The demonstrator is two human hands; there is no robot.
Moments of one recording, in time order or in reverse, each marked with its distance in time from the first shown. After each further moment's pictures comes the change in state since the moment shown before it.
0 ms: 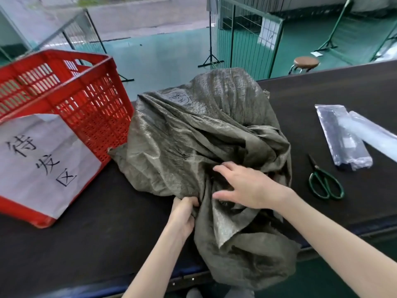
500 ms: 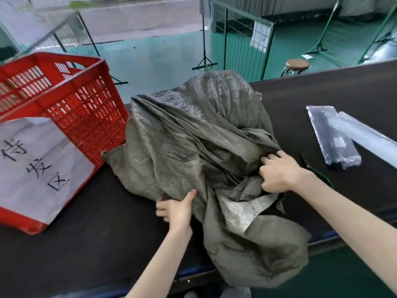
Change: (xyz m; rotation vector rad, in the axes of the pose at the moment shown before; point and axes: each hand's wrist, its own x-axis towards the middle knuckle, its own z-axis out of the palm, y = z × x) left_hand 0.012 -0.012 0.011 0.286 0.435 0.160; right_hand -0.009 0.082 -0.009 -0.569 -0.202 0.237
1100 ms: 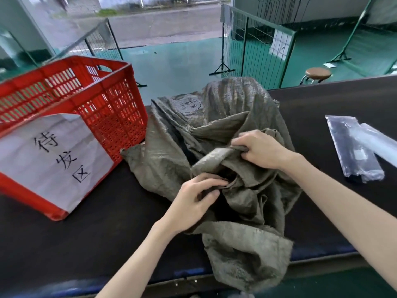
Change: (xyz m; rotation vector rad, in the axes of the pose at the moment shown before) left_hand -0.028 0.053 -0.053 0.404 -0.712 1.166; right_hand 0.032 -0.016 -0.069 0.615 0.539 -0.336
